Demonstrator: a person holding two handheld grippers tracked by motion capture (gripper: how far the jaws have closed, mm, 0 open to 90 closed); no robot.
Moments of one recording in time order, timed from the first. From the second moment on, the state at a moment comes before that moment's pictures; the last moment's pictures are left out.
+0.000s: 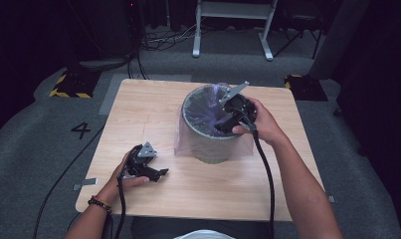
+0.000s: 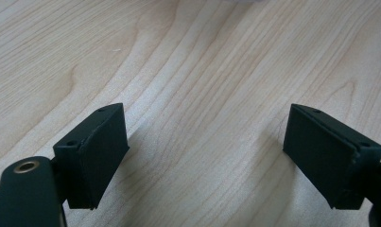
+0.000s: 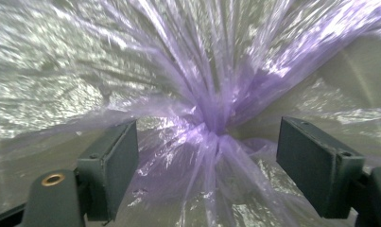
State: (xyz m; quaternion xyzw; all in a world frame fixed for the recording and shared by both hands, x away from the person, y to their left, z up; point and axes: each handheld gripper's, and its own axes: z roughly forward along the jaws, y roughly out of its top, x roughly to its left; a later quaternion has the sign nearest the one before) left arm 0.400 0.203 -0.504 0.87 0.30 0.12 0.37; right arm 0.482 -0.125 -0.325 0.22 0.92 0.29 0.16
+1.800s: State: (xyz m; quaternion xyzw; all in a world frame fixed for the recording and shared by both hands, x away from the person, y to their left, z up) left arm 0.400 0.203 -0.504 0.87 0.30 0.12 0.37; right arm 0.425 -0.202 -0.309 0.20 0.85 0.45 0.21
